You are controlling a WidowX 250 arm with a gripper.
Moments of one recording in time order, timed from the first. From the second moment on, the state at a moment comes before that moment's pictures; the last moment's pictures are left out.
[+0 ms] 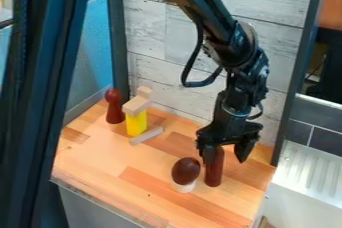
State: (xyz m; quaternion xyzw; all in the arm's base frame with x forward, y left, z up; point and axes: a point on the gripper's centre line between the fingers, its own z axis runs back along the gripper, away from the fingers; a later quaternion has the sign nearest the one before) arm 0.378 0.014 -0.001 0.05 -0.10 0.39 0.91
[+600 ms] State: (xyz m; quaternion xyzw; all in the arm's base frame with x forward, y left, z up) arm 0.378 0.013 0.004 0.01 -0.07 0.40 0.92
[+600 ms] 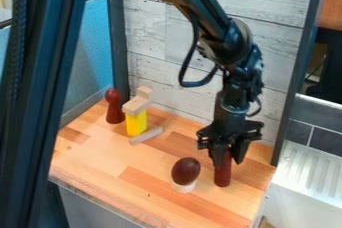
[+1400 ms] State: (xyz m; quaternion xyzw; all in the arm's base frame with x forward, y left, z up) arm 0.389 0.077 0.077 -0.15 -0.07 0.58 0.80
